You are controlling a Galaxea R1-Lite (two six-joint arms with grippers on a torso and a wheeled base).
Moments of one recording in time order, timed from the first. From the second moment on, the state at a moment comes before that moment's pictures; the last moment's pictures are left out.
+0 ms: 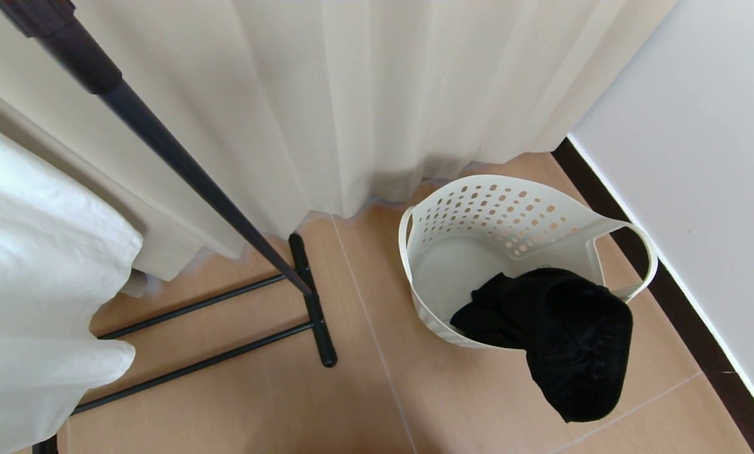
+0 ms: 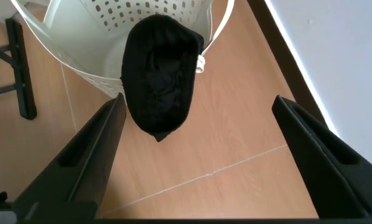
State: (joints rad) left arm -0.01 0.00 -0.03 0.06 -0.18 0.03; right arm -0.01 0.01 -0.02 0.05 -0.04 -0.02
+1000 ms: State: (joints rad) left arm -0.01 0.00 -0.03 0.06 -0.17 0.02; right arm 0.11 0.83 -0.18 -0.09 0.03 -0.28
